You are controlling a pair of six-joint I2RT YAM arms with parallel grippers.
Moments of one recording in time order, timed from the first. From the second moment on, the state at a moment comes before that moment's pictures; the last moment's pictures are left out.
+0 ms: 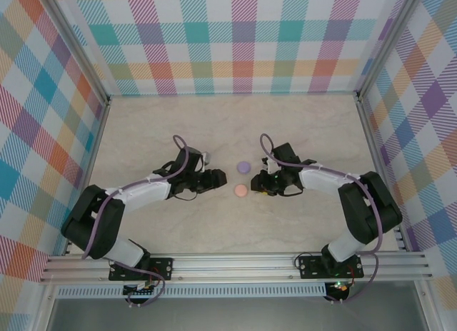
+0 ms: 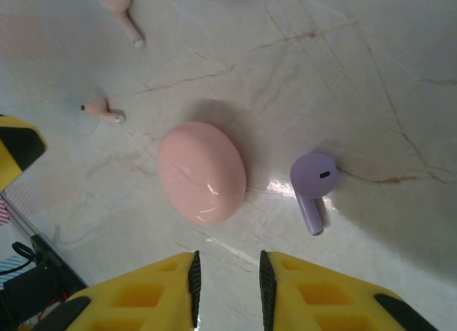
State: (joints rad) left arm -0.56 1.50 0.76 -0.11 0.40 -0.76; right arm 0.50 1.60 0.81 -0.32 -0.55 0.63
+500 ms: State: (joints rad) left arm -0.59 1.67 0.82 -0.05 0.45 -0.79; right arm 0.53 1.69 0.85 -0.26 -0.53 0.72
